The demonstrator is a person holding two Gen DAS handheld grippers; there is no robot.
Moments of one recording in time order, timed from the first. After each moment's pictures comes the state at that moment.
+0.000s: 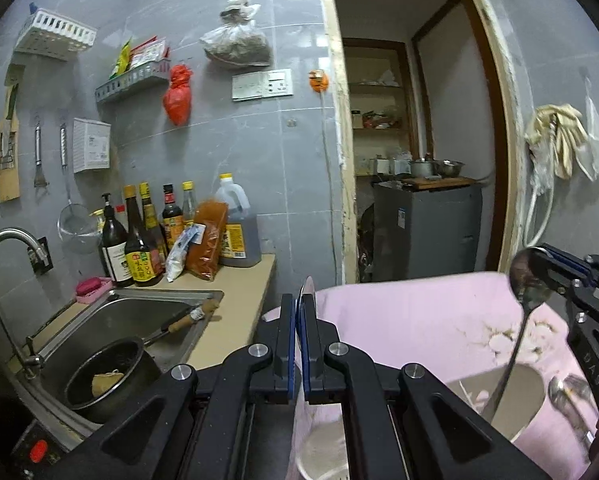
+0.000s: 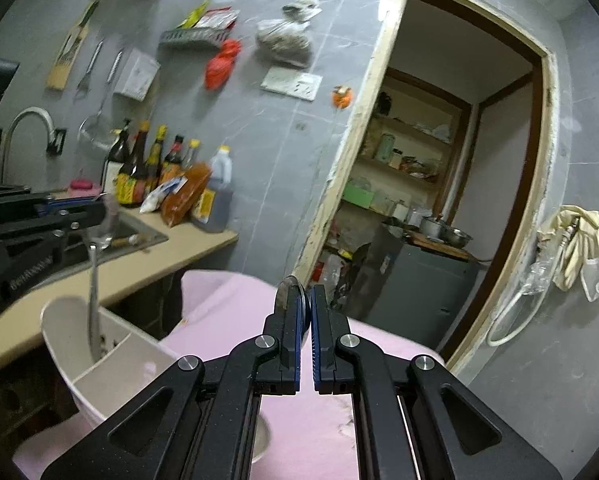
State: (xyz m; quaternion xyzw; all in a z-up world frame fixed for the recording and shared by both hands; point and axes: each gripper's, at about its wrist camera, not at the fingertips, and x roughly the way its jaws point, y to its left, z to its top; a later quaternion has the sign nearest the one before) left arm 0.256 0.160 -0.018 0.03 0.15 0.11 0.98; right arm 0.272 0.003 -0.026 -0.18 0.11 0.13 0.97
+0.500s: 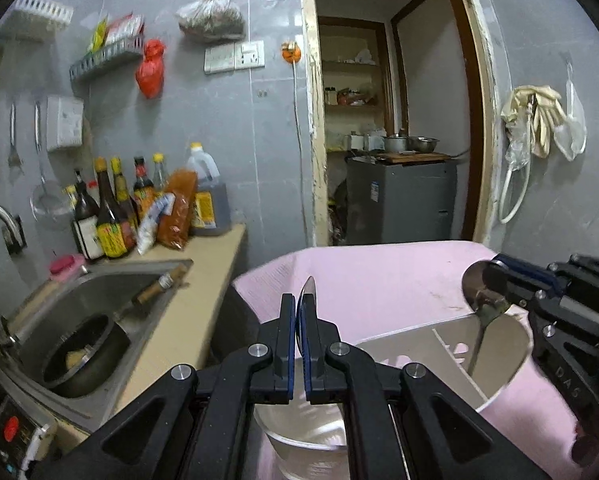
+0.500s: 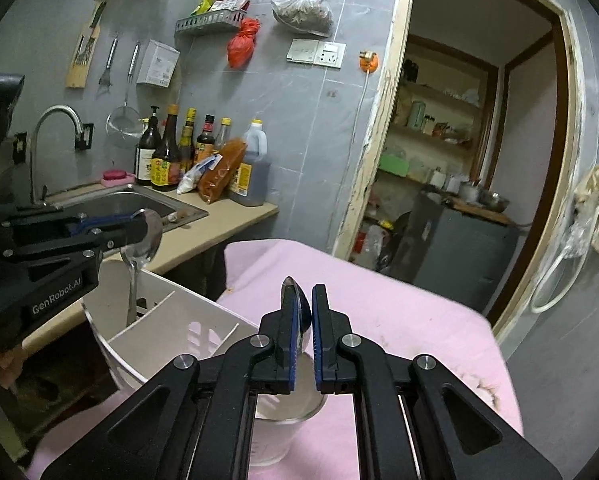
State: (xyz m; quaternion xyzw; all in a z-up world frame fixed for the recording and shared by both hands) left arm 0.252 0.156 -0.040 0.00 0.20 0.06 0.98; right arm 0.276 -0.015 -0.051 -0.13 0.18 0.19 0.96
